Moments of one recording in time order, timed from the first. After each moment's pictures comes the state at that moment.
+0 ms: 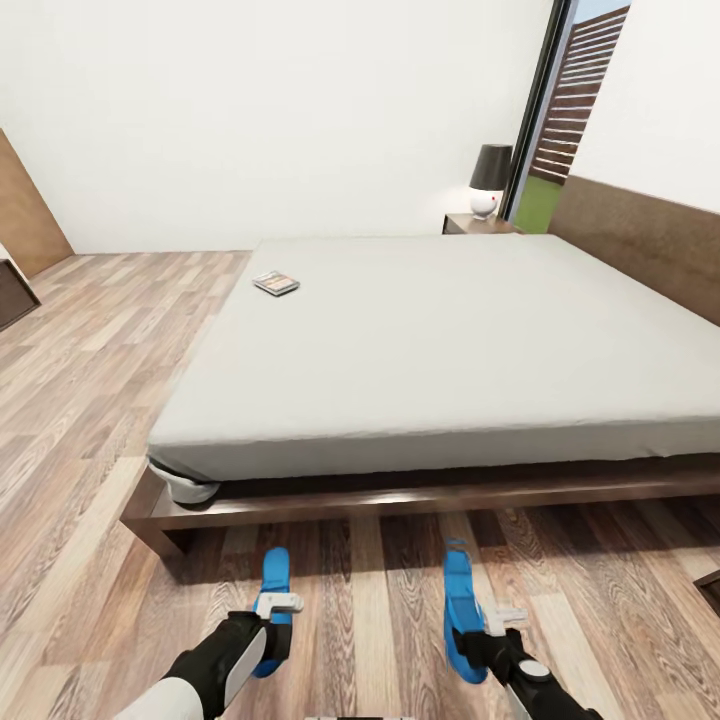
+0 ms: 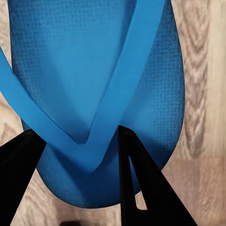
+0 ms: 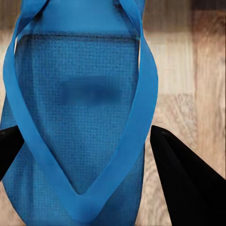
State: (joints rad) left arm -0.57 -0.08 -0.15 -0.38 0.15 0.44 0.10; right arm -0.44 -0.02 0.01 -0.39 0.03 -0.03 0.05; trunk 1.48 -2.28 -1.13
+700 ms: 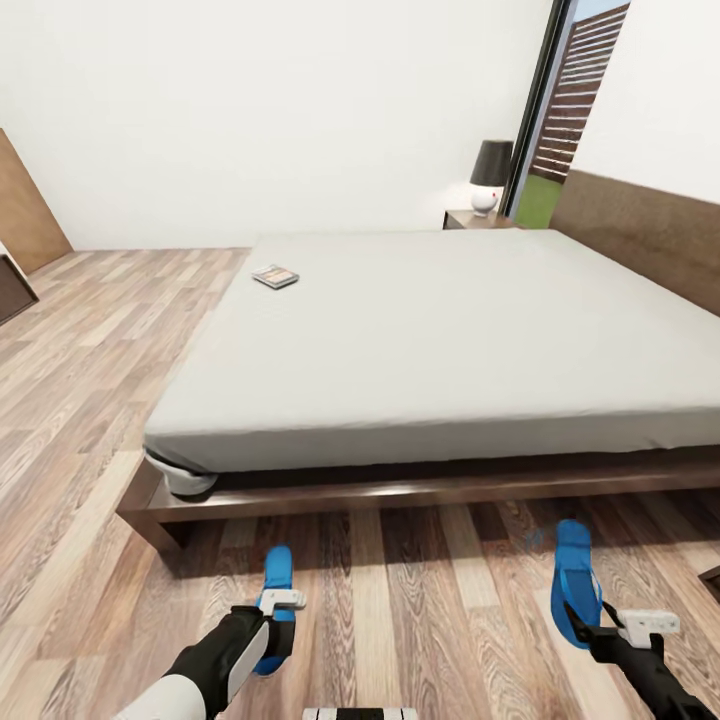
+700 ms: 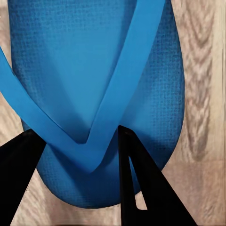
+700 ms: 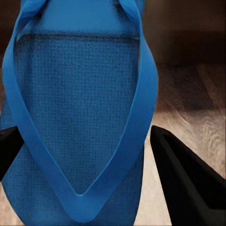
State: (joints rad) left arm -0.57 -0.08 -0.15 -0.40 0.15 0.48 0.10; right arm -0.20 -0.25 -0.39 -0.74 0.03 -0.31 0.35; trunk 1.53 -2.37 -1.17
